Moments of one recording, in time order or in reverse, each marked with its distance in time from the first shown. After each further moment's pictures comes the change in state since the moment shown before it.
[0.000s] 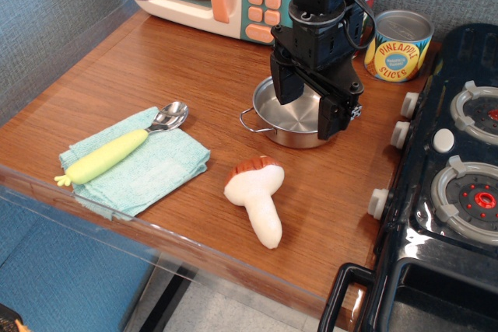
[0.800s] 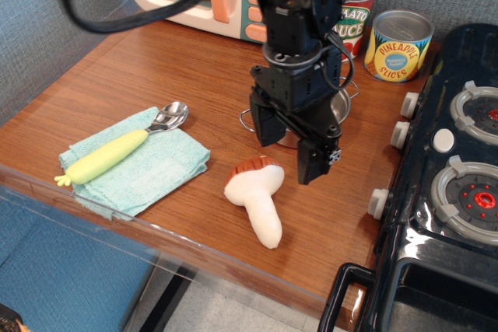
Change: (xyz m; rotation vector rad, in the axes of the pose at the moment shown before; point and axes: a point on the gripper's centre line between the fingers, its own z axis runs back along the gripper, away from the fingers) arm -0.041 -0.022 -0.003 -0.067 0.035 -0.016
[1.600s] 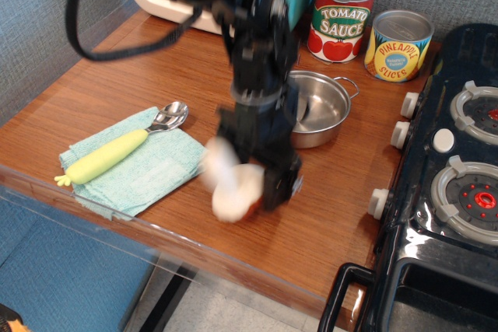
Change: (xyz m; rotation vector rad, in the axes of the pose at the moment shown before) arm -0.030 0.020 -0.049 -0.048 0.134 0.139
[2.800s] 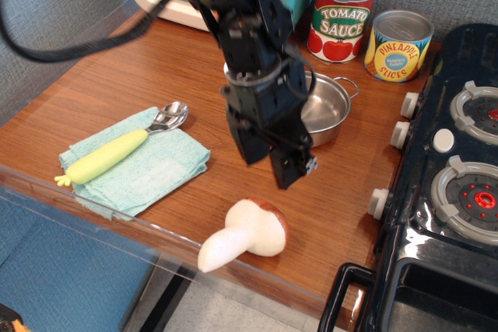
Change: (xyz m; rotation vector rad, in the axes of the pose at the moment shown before) arm 0.005 -0.018 0.048 -0.020 -0.227 -0.060
